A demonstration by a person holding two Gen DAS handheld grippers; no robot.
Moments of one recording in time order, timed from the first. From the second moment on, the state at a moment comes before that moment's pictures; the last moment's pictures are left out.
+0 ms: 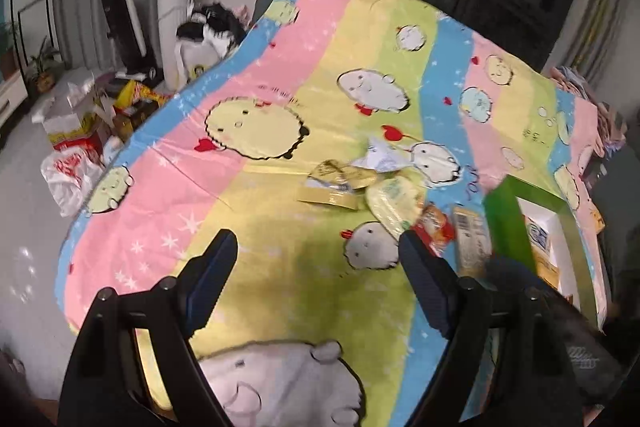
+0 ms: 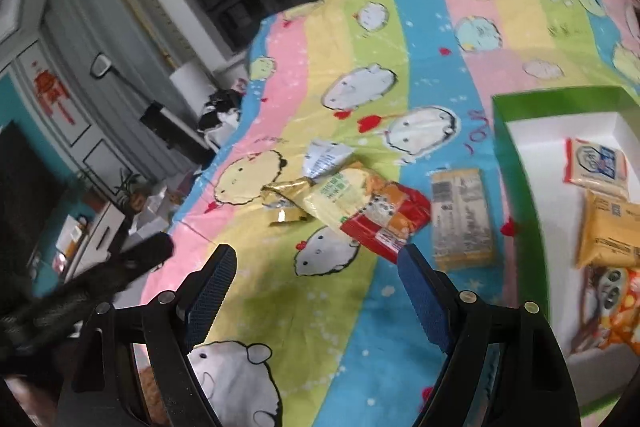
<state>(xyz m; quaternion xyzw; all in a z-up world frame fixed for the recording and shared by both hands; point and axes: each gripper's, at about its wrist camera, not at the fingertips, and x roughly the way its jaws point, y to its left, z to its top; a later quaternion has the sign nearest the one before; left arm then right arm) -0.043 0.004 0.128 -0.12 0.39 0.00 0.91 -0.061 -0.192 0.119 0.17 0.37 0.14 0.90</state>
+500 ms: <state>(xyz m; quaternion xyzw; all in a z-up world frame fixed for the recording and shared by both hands) 0.073 0.039 0.066 -0.23 0.46 -0.08 0.86 0.083 -0.128 0.110 0.15 0.52 0.17 0.82</state>
